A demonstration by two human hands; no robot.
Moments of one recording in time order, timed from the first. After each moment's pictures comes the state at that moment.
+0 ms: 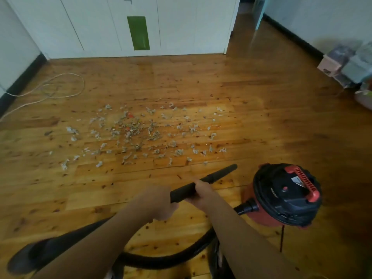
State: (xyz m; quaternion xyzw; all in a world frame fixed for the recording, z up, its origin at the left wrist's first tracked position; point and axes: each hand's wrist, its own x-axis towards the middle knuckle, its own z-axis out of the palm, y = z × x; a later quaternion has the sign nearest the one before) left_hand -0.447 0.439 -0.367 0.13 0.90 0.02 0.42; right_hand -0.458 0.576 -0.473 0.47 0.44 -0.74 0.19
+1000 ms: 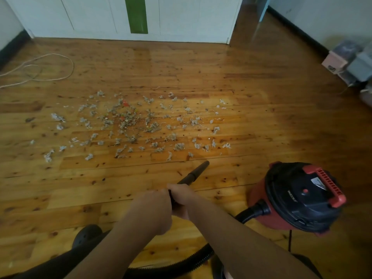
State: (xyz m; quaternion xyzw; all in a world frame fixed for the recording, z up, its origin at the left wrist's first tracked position) left_hand -0.463 0.412 -0.446 0.14 0.93 -0.03 0.33; right_hand -0.481 0.505 -0.512 0.43 0.52 -0.66 0.32
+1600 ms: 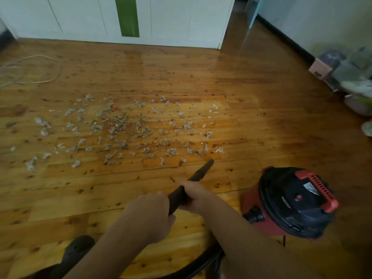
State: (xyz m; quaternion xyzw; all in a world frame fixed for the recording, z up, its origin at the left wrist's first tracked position) left_hand -0.476 0.419 -0.441 0.18 0.93 0.03 0.32; right_hand -0.506 0.553 -0.512 0.46 0.54 -0.65 0.28
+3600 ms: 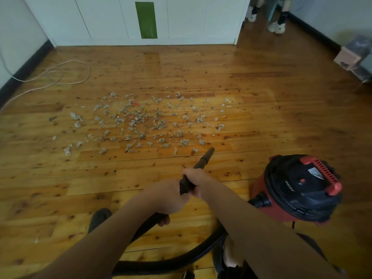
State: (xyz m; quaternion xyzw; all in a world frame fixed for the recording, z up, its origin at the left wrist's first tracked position) left_hand -0.427 0.437 -0.409 0.05 0.85 0.23 0.48; right_hand -0.467 0.551 -0.512 0.40 0.59 -0.64 0.28
